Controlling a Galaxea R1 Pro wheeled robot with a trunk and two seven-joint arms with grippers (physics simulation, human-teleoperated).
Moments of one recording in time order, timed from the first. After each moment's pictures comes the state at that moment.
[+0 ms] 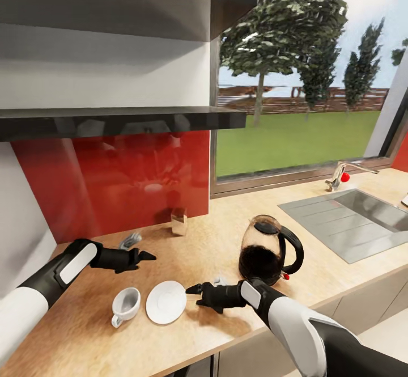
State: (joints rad) left arm -0.82 0.39 -0.50 -0.76 0.99 0.95 -0.35; right arm -0.88 0.17 -0.25 -0.05 -0.14 0.65 0.60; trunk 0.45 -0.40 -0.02
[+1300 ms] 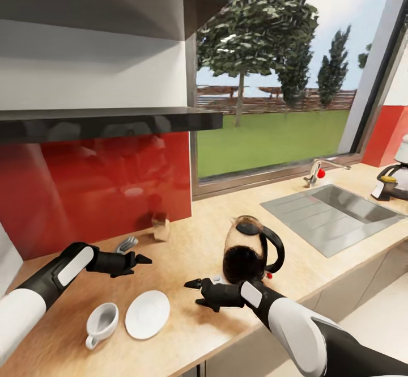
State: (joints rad) left arm -0.81 0.39 -0.50 -0.71 0.99 0.94 -0.34; right arm -0.88 0.17 -0.35 -0.03 -0.17 0.66 0.63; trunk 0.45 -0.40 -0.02
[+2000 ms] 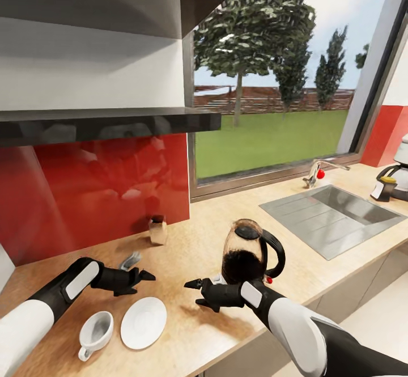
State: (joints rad) left arm -0.77 0.34 -0.50 -0.60 0.99 0.94 -0.35; right arm -0.88 0.17 -0.35 -0.03 -0.16 0.66 0.63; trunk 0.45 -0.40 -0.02
